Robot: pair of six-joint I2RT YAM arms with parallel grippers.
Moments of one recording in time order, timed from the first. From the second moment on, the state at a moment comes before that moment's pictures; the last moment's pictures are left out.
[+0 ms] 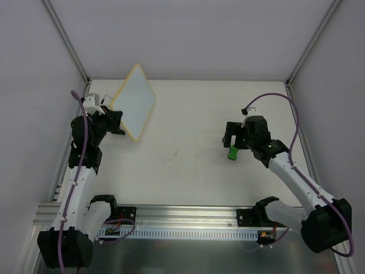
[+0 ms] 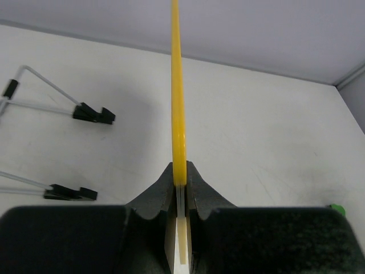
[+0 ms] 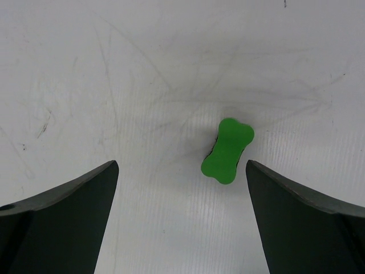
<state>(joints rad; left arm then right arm) 0.01 0.82 0.66 0.05 0.26 -0.35 0.39 1.08 0.78 -0.42 0.05 0.32</state>
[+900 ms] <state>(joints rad) 0.35 1.08 0.88 0.22 0.42 -0.36 0.39 1.09 0.78 -0.43 -0.07 0.25</state>
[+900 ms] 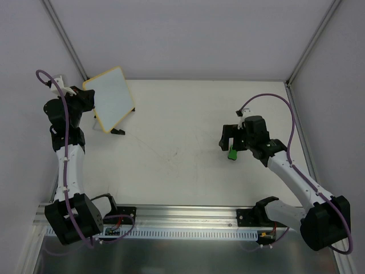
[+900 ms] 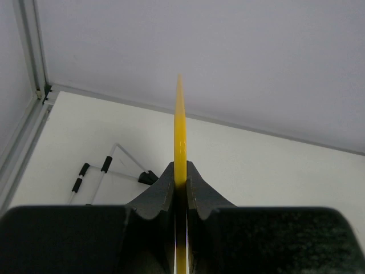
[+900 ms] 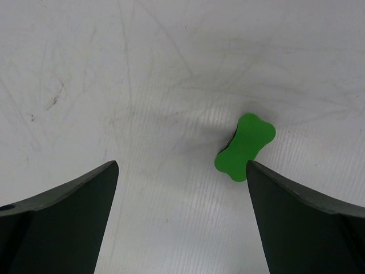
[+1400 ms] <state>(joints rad) 0.39 1.27 0.96 0.31 0.42 -0.41 0.39 1.13 0.78 -0.43 -0.09 0.24</state>
